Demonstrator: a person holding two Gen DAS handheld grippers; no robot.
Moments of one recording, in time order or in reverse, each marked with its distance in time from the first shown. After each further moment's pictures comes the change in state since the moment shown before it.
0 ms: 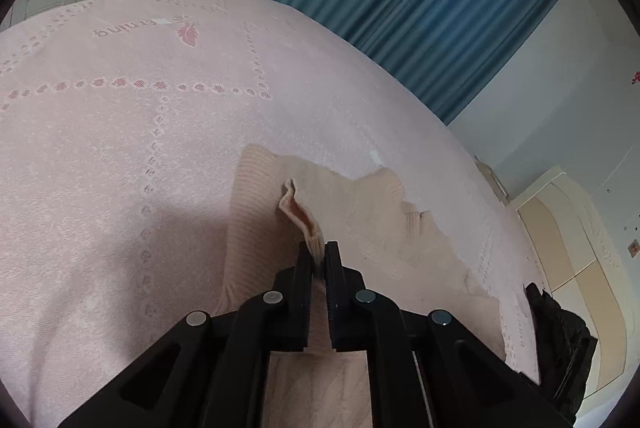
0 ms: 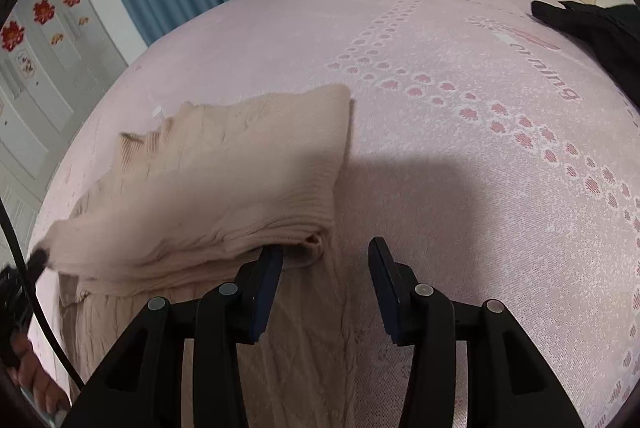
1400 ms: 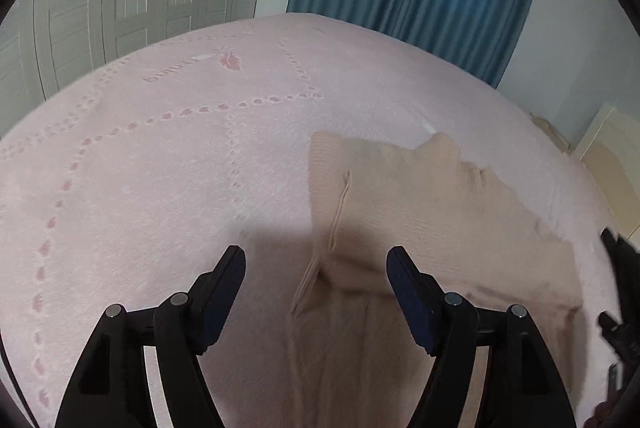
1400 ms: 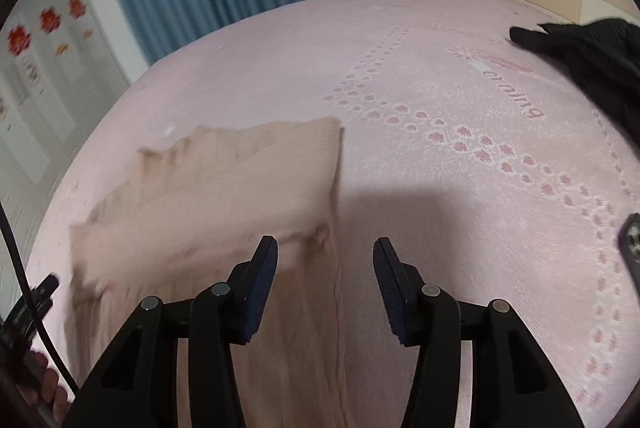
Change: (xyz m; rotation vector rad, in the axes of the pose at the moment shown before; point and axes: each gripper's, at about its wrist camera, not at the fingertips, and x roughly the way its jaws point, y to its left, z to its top) left arm -0.036 -0.005 -0.031 0.220 -0.010 0.306; right arm -0.060 0.005 -0.019 -0.036 -0.079 -0.008
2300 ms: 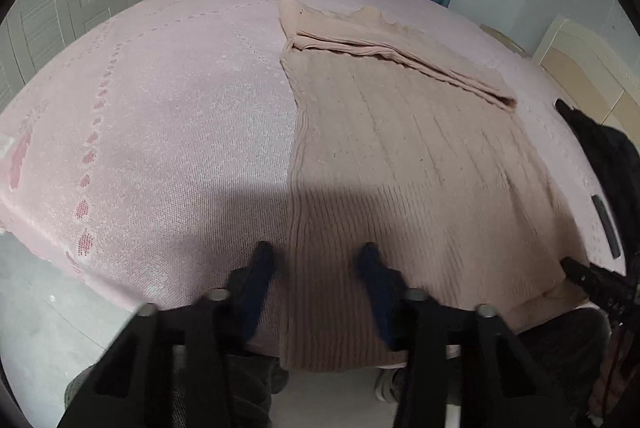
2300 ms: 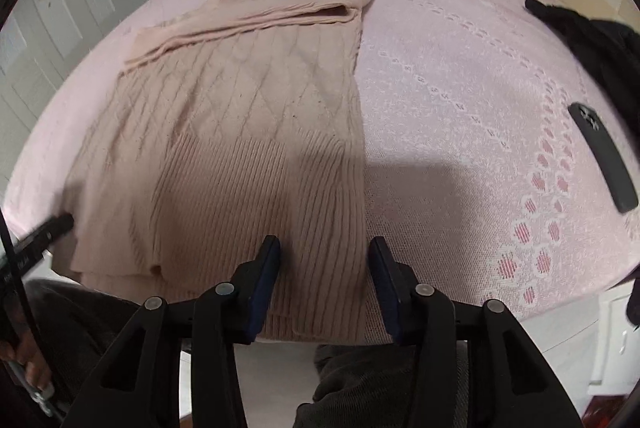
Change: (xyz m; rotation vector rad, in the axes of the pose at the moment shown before) left arm -0.124 0.027 -0.158 0.155 0.199 -0.117; right arm -0.099 -0.004 -0.178 -0.258 0.217 -0.016
